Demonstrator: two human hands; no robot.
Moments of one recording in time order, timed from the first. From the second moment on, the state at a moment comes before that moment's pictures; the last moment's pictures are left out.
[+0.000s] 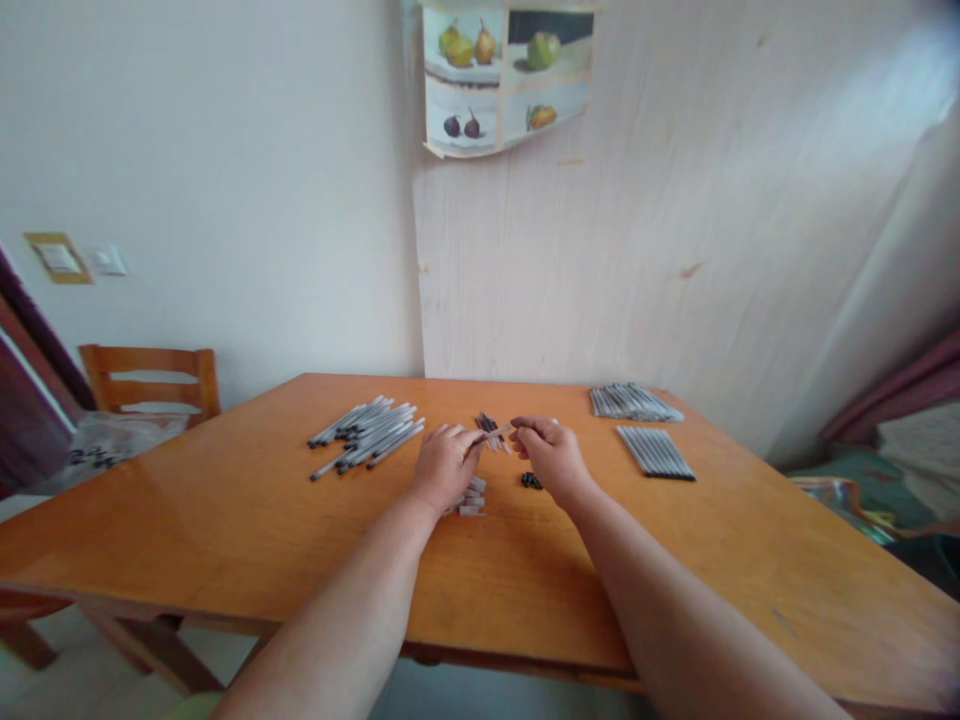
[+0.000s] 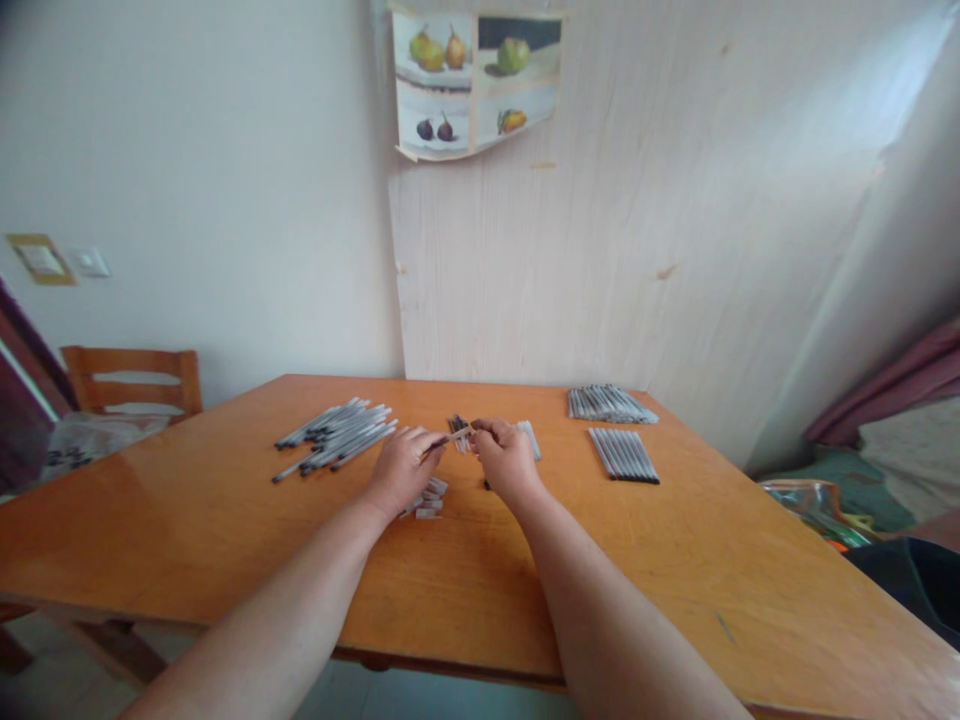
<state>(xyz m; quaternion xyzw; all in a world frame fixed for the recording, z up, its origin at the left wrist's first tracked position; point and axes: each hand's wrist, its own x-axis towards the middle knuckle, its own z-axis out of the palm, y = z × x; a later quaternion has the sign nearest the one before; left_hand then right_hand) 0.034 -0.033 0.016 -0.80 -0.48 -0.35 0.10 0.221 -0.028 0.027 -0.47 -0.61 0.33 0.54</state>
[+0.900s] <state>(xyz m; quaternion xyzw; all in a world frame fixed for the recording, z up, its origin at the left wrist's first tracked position) 0.033 -0.033 0.018 -0.78 -0.51 -0.34 0.12 0.274 -0.034 0.042 -0.55 -0.80 0.21 0.13</state>
